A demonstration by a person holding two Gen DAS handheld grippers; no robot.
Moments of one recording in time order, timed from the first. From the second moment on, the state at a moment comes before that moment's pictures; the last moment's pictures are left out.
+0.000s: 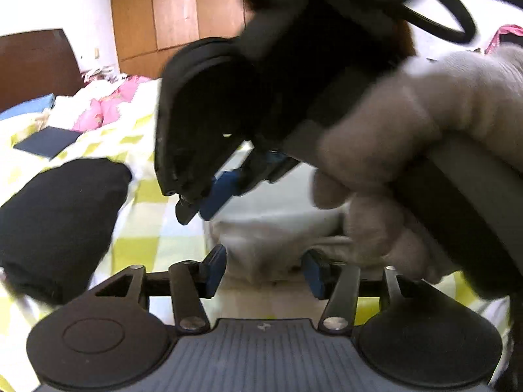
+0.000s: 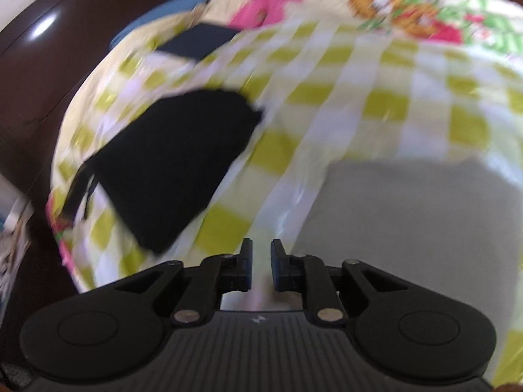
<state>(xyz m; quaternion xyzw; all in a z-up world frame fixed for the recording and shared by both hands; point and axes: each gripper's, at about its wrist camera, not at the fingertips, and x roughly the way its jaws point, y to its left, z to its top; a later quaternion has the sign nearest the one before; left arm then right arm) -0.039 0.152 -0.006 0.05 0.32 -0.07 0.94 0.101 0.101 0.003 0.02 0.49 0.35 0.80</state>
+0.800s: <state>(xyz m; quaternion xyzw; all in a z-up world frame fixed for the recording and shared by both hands) -0.032 0.155 -0.002 0.06 0.32 -0.07 0.94 0.167 0.114 -0.005 -0.14 0.47 0.30 0.82</state>
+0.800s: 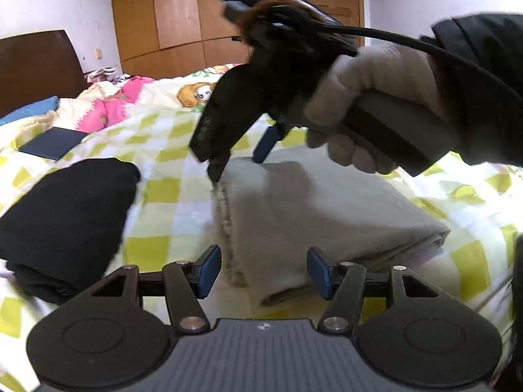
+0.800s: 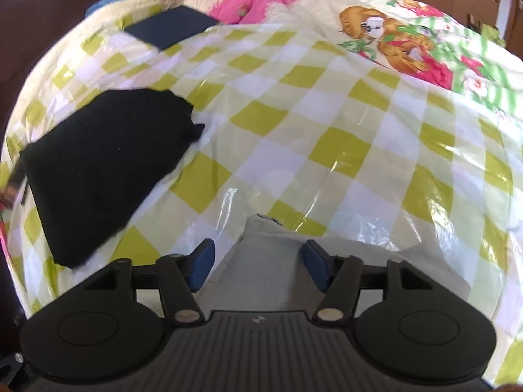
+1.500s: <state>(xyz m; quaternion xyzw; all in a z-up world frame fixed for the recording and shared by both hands) -0.028 0.169 -0.005 0.06 0.36 -0.03 0.93 0.192 0.108 0.005 -0.06 0.44 0.34 0.83</state>
